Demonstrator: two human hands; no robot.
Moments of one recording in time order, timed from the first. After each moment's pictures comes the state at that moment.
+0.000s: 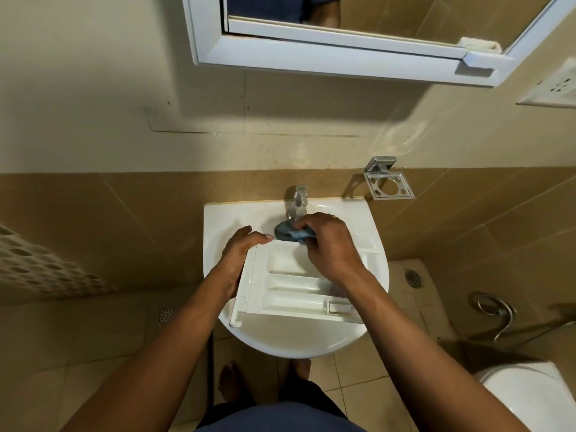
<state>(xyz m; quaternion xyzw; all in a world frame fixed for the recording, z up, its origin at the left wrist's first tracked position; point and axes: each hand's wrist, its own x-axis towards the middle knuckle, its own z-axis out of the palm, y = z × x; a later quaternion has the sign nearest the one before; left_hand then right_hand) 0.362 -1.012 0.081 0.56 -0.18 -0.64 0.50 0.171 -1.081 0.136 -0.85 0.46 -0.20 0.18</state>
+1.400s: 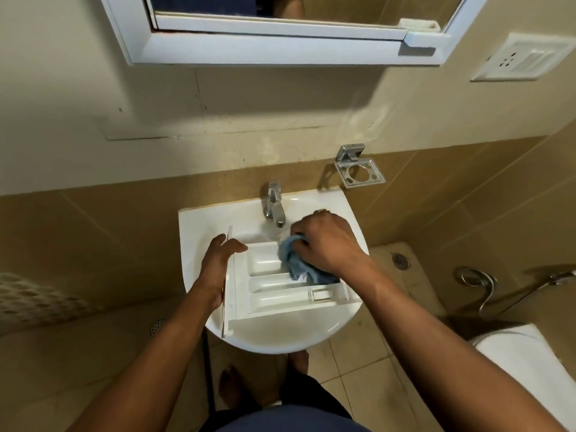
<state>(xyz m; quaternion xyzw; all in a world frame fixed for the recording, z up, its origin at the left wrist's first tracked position) 0.347 -1.005 0.073 0.60 -0.16 -0.61 0.49 0.135 -1.082 0.166 -0.89 0.44 -0.01 0.08</state>
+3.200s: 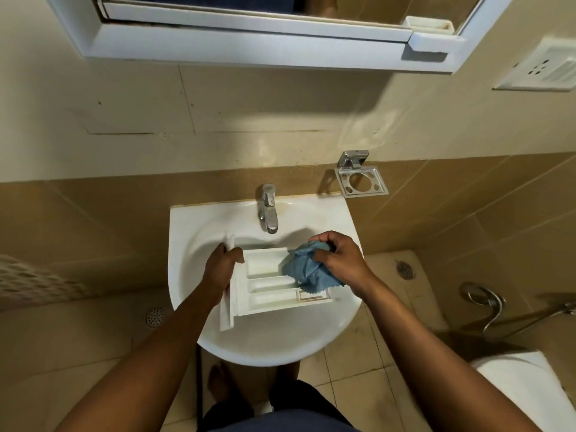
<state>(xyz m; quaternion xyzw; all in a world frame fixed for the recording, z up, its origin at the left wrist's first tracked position) 0.317 -1.042 0.037 0.72 -0.19 -0.53 0.40 0.066 -1.119 0.096 -0.63 0.59 -0.17 0.49</state>
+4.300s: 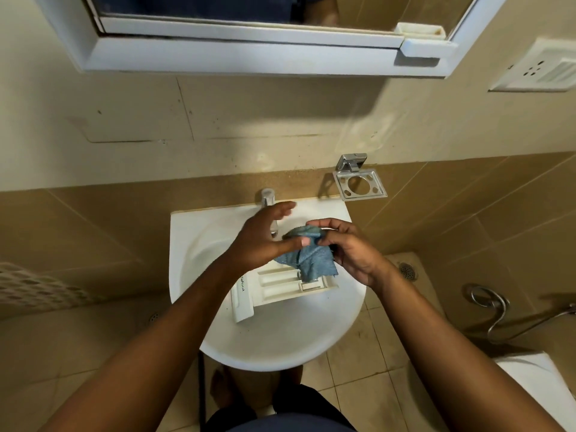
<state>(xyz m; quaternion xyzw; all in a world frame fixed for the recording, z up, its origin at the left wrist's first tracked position) 0.284 -1.090 0.111 0.60 -0.58 -0.42 0.36 0.061 -1.143 0.115 -0.44 0.46 -0.25 0.72</state>
